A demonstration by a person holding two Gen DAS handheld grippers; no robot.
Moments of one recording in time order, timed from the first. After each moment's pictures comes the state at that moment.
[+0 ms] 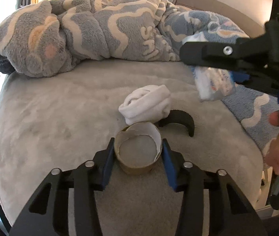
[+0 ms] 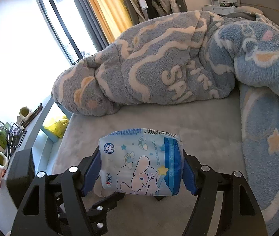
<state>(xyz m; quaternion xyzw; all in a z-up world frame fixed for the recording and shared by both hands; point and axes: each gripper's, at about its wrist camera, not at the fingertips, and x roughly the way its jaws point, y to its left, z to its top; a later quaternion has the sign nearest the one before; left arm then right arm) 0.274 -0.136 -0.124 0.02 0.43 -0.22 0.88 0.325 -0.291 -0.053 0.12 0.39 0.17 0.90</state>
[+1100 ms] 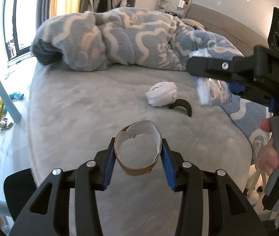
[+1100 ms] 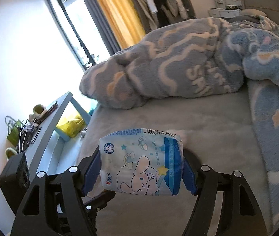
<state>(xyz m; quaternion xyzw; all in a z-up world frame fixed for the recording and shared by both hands) 0.195 -0.068 -0.089 -0.01 0.40 -0.18 0.90 0.266 -0.243 -0.031 0.12 0.37 0.20 0.90</state>
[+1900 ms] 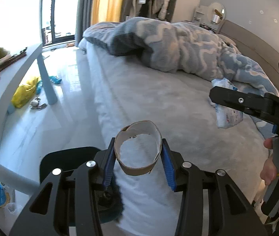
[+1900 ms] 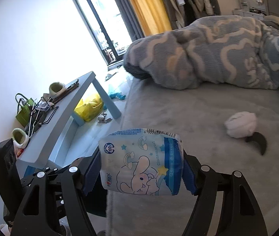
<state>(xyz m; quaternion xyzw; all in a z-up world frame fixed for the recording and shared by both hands) 0.156 0.081 -0.081 -0.06 0.40 -0.07 0.91 0.241 -0.118 -0.043 0.08 0.38 0.26 0.88</state>
